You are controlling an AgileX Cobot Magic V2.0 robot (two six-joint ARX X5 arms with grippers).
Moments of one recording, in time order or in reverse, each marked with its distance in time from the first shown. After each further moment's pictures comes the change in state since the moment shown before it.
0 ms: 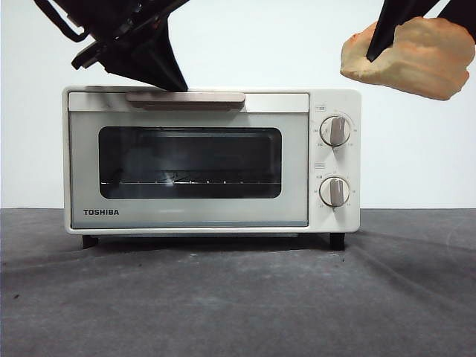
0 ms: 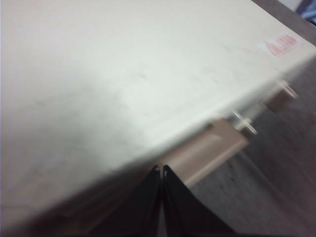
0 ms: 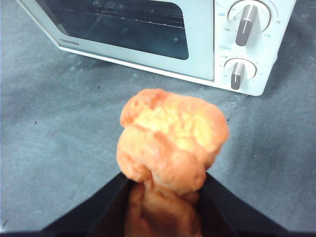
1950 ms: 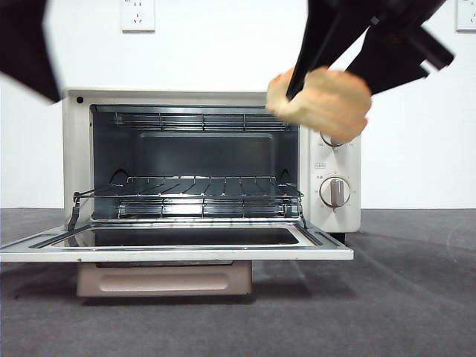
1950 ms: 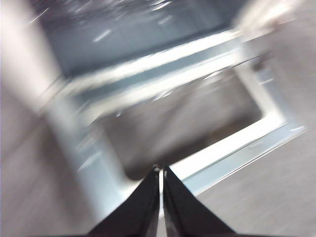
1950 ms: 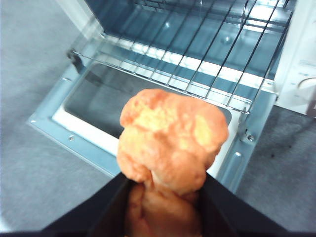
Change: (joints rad) left arm 0.132 -0.375 -0.167 -0.517 -0.005 -0.029; right arm 0.000 0.271 0.020 0.241 -0.135 -0.023
